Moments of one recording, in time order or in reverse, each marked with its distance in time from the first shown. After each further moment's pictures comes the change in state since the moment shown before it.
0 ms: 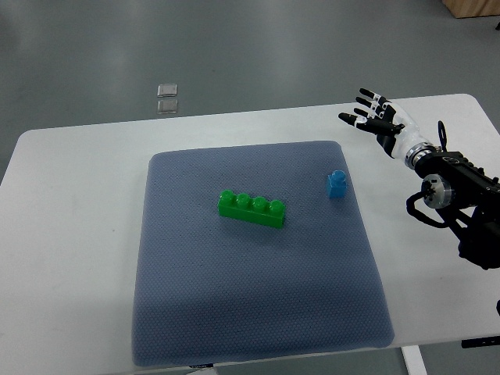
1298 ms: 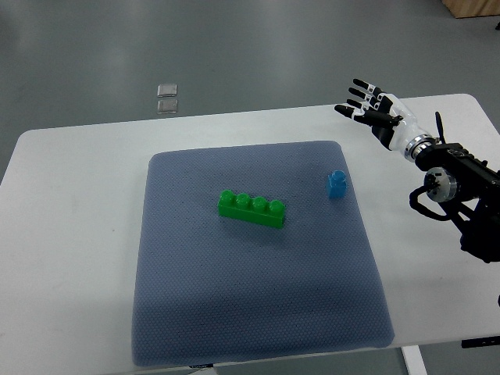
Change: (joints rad) left arm 0.000 0.000 0.005 0.010 0.000 0.007 -0.003; right arm 0.021 -0.011 0.011 0.006 0.004 0.082 0.000
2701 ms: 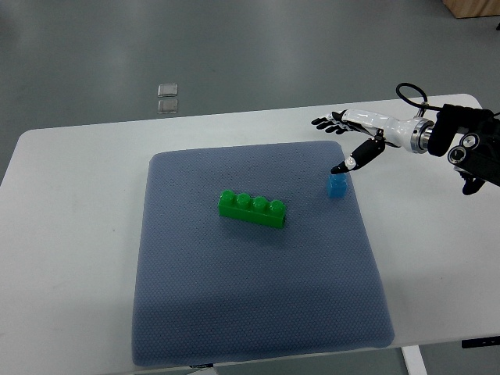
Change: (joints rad) left arm 0.000 0.000 0.000 0.000 0.000 0.000 0.000; right arm 0.246 -0.298 -0.589 0.307 -0.592 0.077 0.012
